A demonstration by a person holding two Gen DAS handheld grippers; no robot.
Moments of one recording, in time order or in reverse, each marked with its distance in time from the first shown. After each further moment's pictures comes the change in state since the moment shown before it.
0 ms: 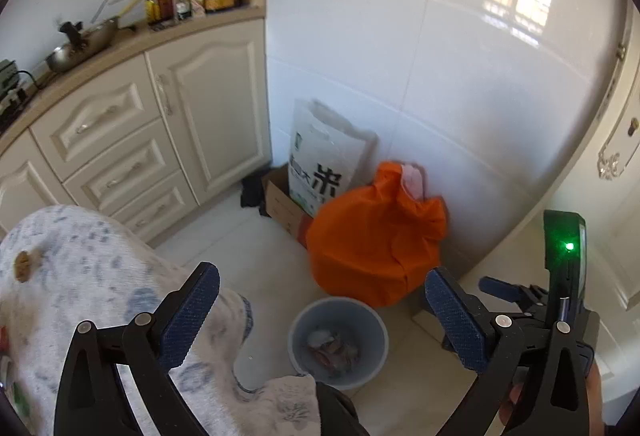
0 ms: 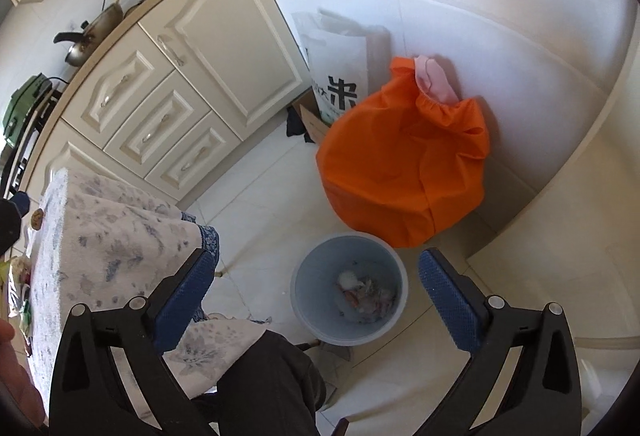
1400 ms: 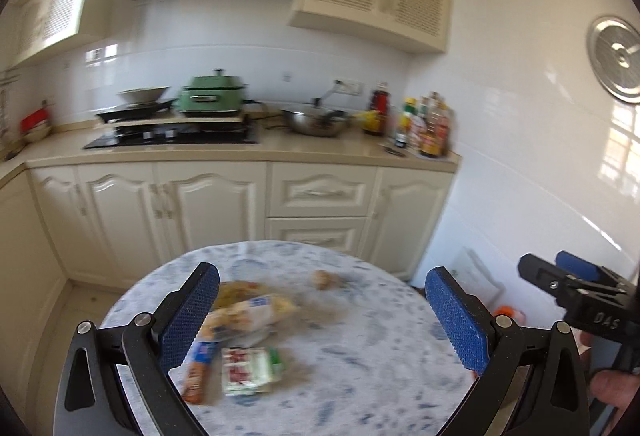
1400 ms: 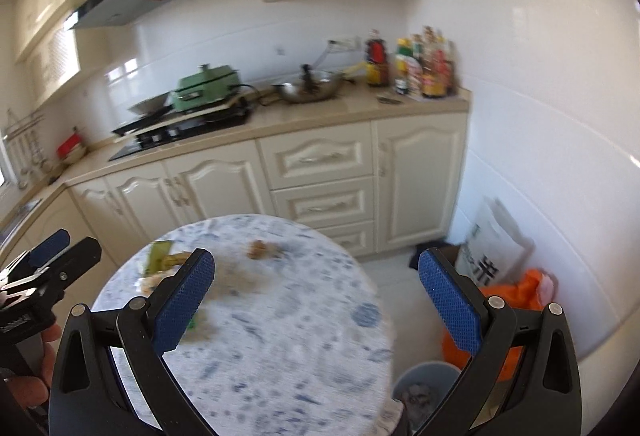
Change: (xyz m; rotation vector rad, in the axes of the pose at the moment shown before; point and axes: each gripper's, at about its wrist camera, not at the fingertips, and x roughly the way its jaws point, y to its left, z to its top) left arm -0.407 0.179 -0.255 -0.417 -0.444 0.395; right arm -0.191 0.333 -0.043 -0.569 -0.377 0.303
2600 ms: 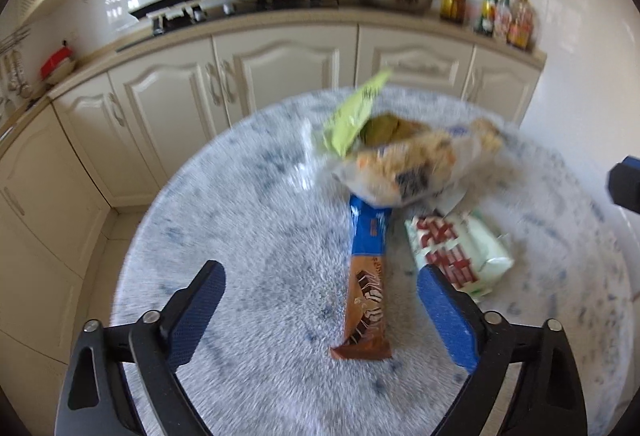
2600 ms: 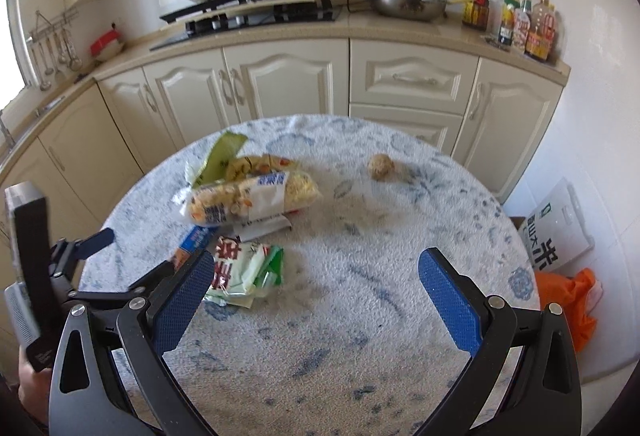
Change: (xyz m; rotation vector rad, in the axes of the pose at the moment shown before) left arm 0.154 0.109 -0.062 0.030 0.386 0.172; right arm 0.132 0.136 -0.077 -0.173 0.313 0.086
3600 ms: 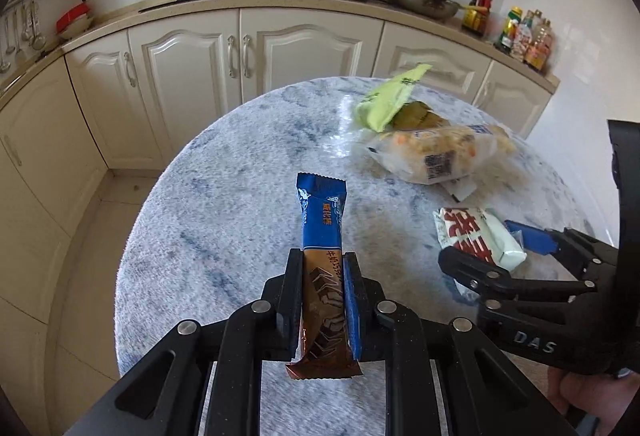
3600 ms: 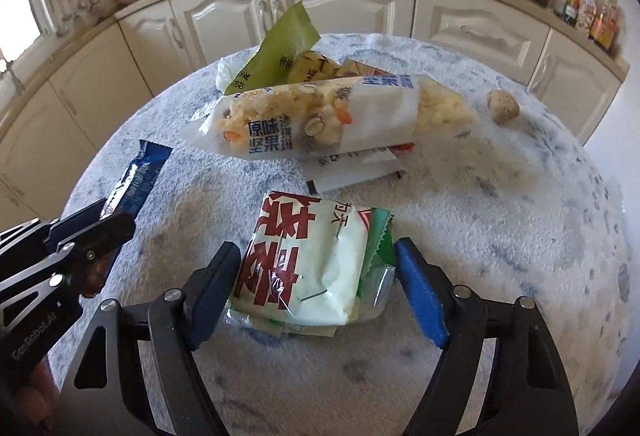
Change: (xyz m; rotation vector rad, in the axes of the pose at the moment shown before) left arm 0.008 0.029 -0.001 -0.141 0.011 -0.030; right arm 0.096 0.054 -0.032 -0.079 0.149 0.118
